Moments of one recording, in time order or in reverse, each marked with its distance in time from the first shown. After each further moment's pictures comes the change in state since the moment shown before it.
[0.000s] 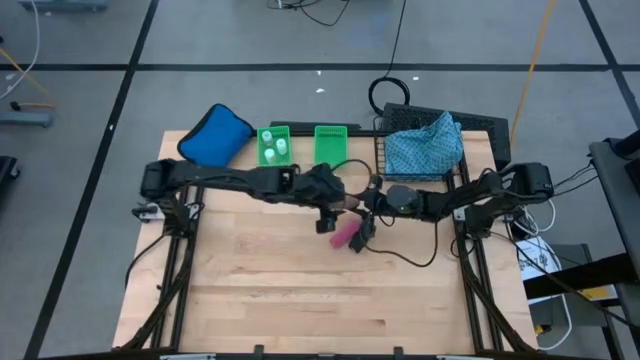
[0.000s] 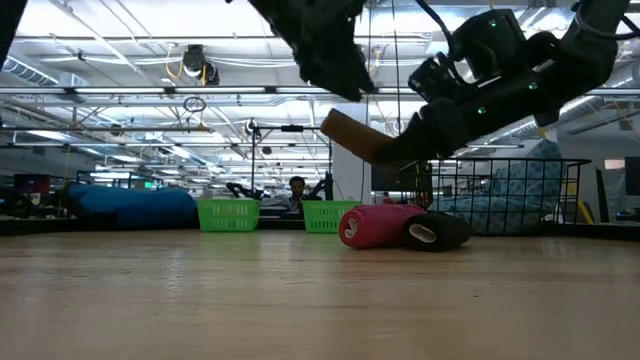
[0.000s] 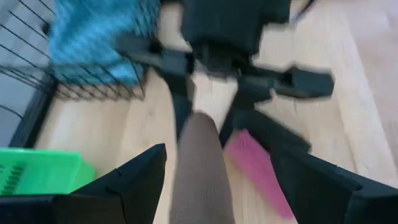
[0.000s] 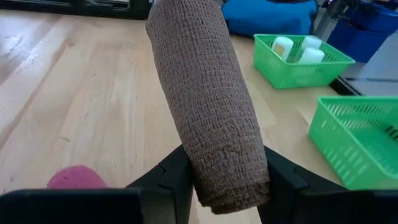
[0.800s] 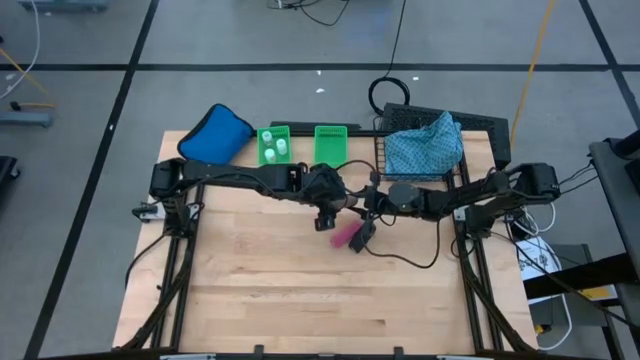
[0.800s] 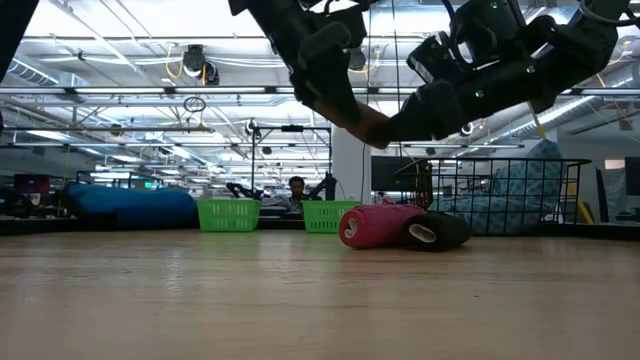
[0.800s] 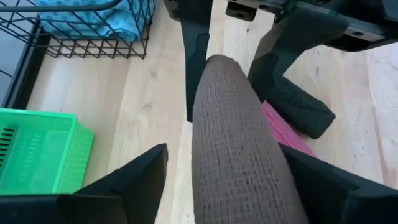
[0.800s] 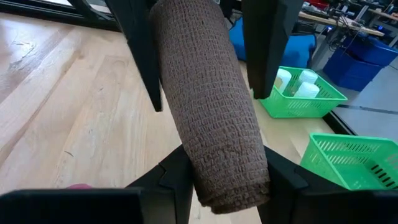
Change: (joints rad) left arm 0.034 0.062 0.036 -0.119 0.004 -0.027; right arm 0.011 -0.054 0.039 -0.036 -0.007 -0.099
